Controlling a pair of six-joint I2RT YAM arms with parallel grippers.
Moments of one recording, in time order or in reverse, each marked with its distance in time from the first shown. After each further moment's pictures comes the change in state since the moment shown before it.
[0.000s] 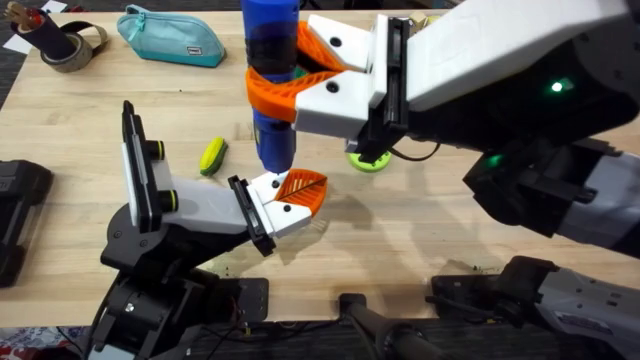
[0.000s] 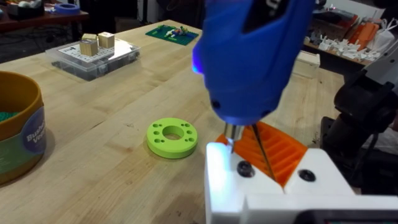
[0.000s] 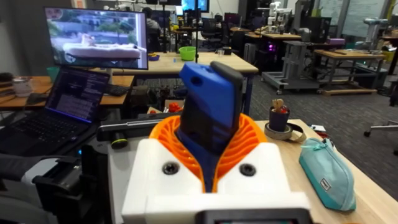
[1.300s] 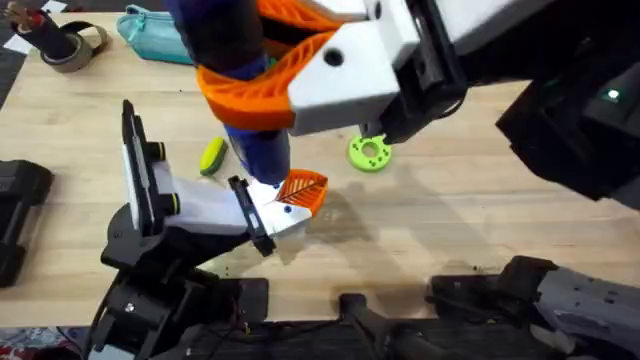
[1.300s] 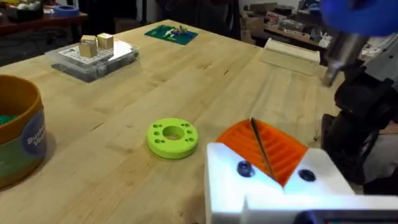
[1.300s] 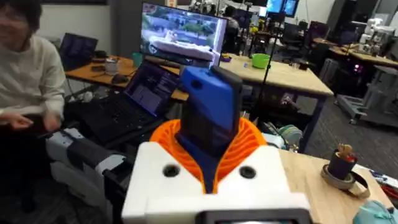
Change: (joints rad) left arm 0.000 0.001 0.000 -0.004 0.004 0.029; right arm -0.012 0.031 0.302 -0.267 -0.367 -0.060
